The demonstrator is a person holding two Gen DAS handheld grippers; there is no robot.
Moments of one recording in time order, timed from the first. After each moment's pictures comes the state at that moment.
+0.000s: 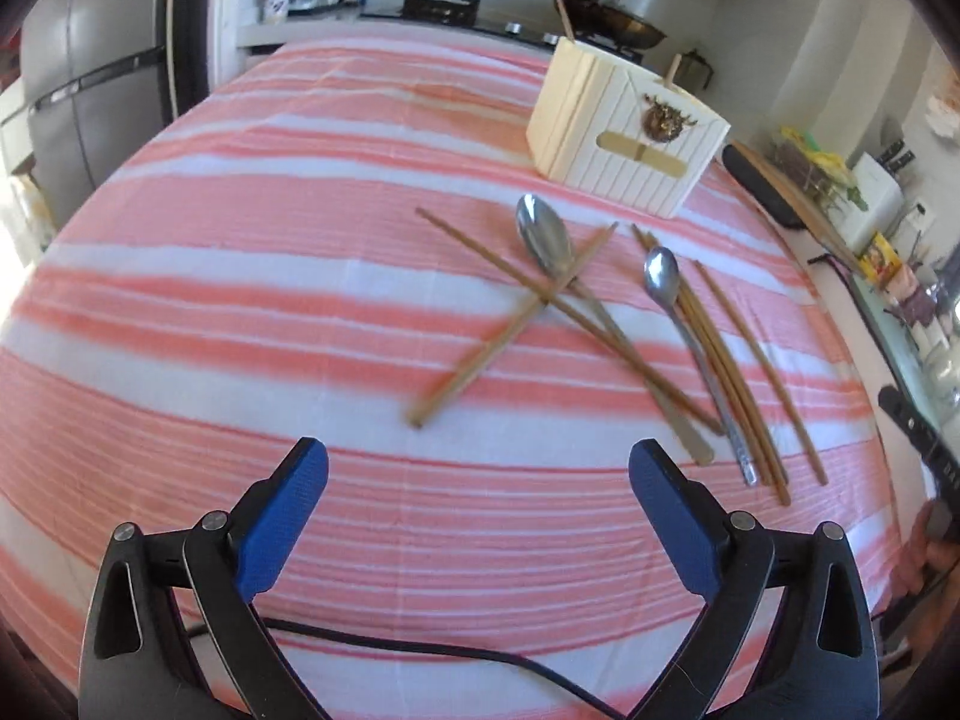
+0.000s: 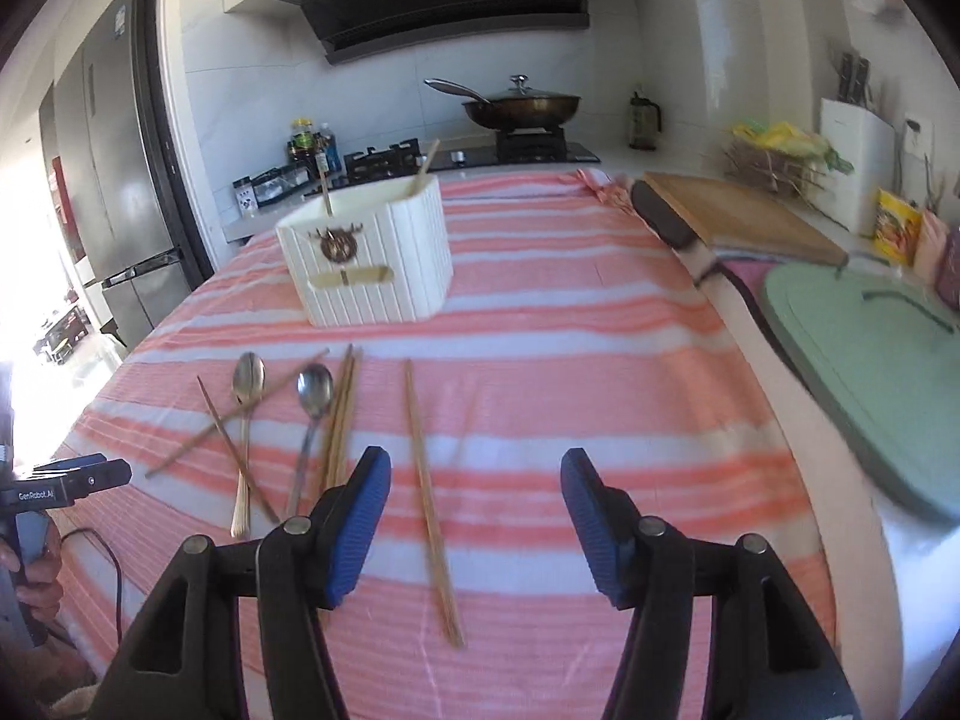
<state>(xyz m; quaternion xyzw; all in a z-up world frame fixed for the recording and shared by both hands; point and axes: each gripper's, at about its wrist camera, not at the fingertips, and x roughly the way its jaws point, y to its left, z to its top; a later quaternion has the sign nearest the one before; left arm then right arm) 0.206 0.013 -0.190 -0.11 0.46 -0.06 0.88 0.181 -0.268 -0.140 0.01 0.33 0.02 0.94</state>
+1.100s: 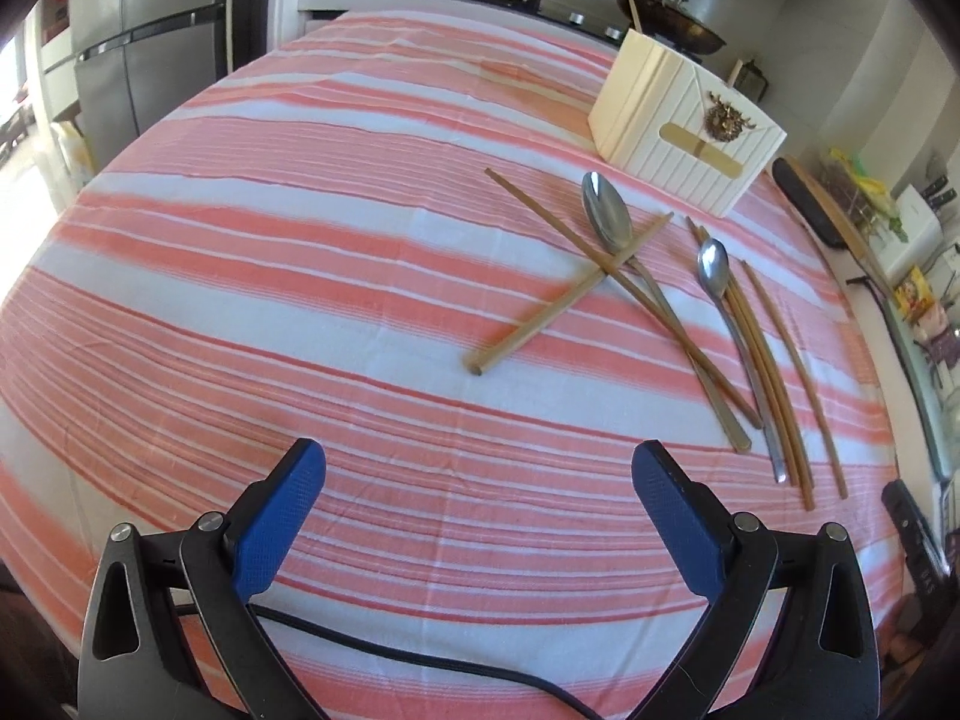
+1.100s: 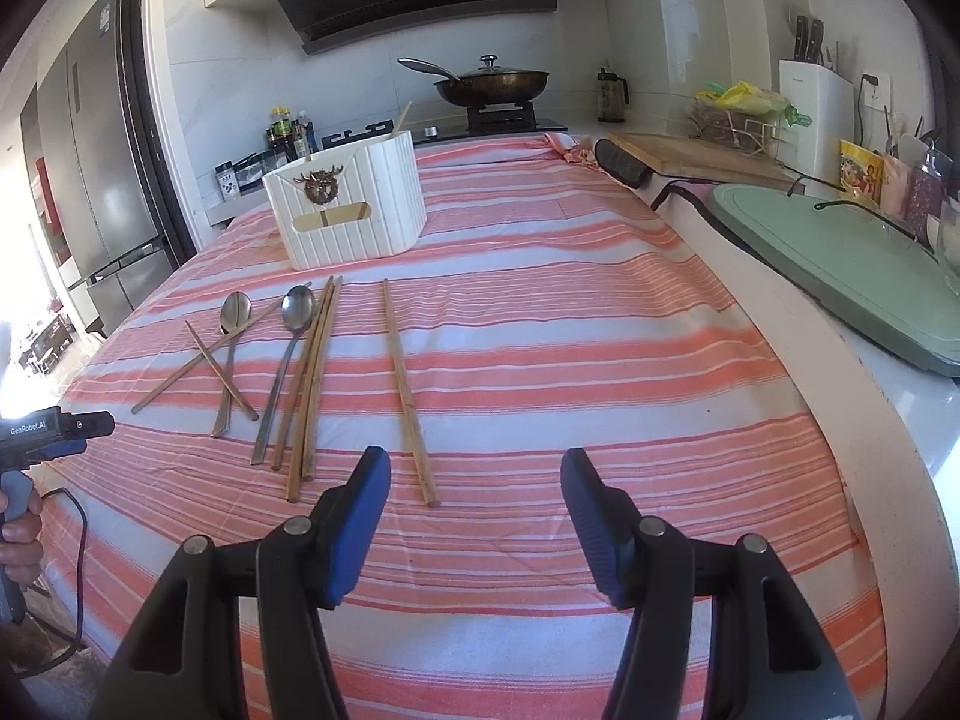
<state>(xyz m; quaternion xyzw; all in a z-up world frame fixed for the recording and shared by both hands) 0.196 0.024 -0.197 -0.14 0.48 -0.01 0.87 0.138 -0.274 -0.170 0.02 0.34 -0.01 0.94</state>
